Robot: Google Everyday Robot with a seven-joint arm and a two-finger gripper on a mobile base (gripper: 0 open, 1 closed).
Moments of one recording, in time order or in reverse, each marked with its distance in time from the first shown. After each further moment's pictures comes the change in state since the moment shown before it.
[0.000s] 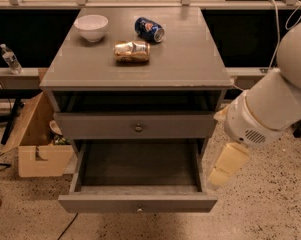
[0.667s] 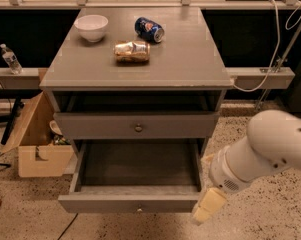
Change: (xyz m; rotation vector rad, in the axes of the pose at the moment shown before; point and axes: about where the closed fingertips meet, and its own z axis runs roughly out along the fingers) arm 0.049 0.024 0.133 -0.095 -0.064 0.056
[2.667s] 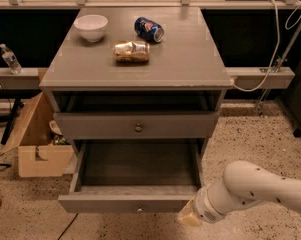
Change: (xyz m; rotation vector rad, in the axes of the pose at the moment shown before) arm 0.062 0.012 0.161 -0.132 -0.070 0.127
